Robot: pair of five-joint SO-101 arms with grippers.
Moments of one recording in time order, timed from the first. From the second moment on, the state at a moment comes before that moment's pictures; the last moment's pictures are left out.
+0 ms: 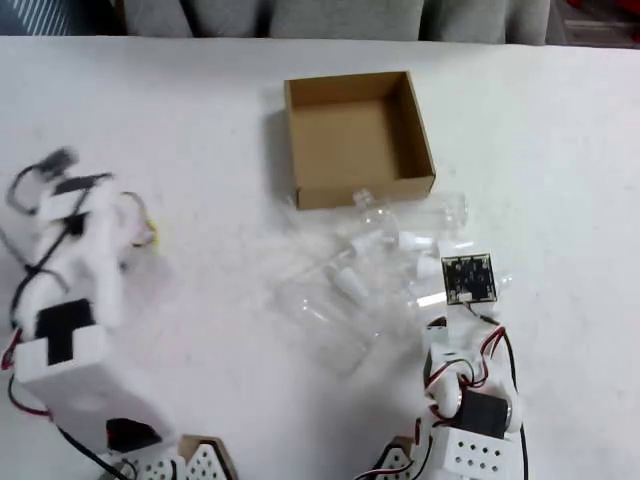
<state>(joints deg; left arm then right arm) -22.4 15.3 18.1 61.4 28.6 9.9 -102.8 96.4 66.0 18.7</state>
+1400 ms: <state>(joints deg) -1.9 -0.2 29.0 76.5 4.2 9.9 -102.8 96.4 66.0 18.7</state>
